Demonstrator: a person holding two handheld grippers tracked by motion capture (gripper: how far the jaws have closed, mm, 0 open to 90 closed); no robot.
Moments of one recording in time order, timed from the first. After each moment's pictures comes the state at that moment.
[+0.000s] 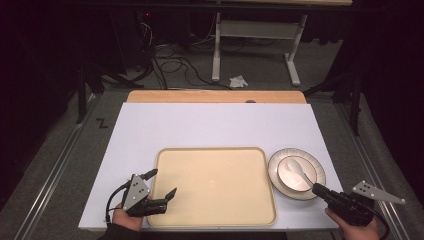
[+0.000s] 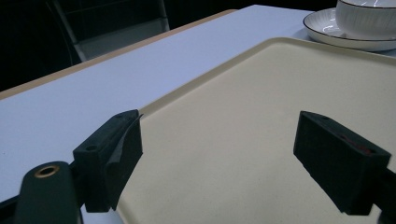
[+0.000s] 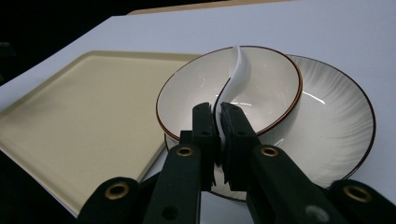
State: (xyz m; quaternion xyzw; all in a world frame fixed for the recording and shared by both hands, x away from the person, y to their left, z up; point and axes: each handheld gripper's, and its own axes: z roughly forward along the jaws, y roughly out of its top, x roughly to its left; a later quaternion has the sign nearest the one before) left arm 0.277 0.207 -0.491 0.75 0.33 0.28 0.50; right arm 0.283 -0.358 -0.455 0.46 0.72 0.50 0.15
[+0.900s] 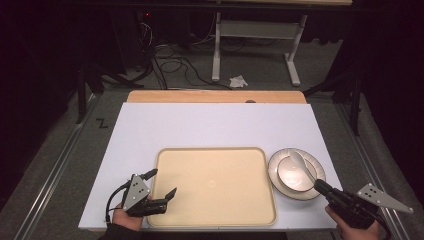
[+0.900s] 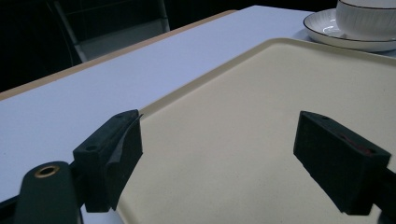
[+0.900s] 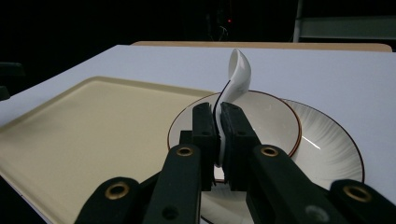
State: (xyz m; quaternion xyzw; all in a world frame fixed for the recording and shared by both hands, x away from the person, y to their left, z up) left arm 0.277 0.207 -0.491 0.75 0.33 0.28 0.50; right arm 0.272 -0.350 -0.444 0.43 0.70 0.53 0.21
